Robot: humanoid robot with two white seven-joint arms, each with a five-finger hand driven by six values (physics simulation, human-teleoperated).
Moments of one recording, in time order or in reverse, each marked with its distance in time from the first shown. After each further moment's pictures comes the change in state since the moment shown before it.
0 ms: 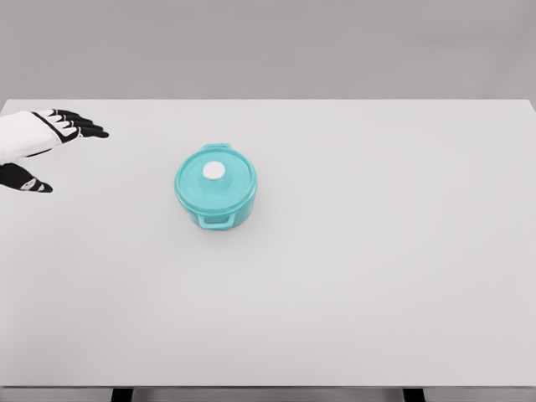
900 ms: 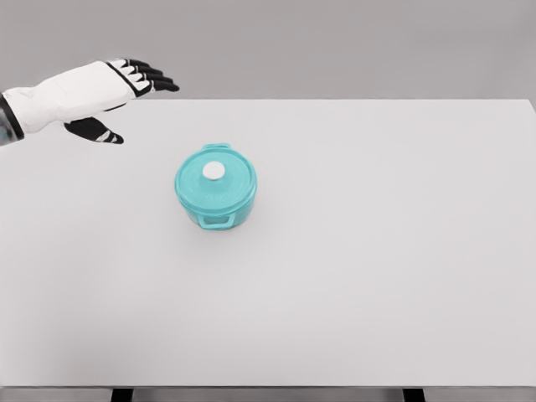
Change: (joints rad) left arm -0.252 -0.296 -0.104 0.052 -0.212 0.001 0.000; right arm 0.000 0.000 -0.004 0.001 0.001 0.001 0.001
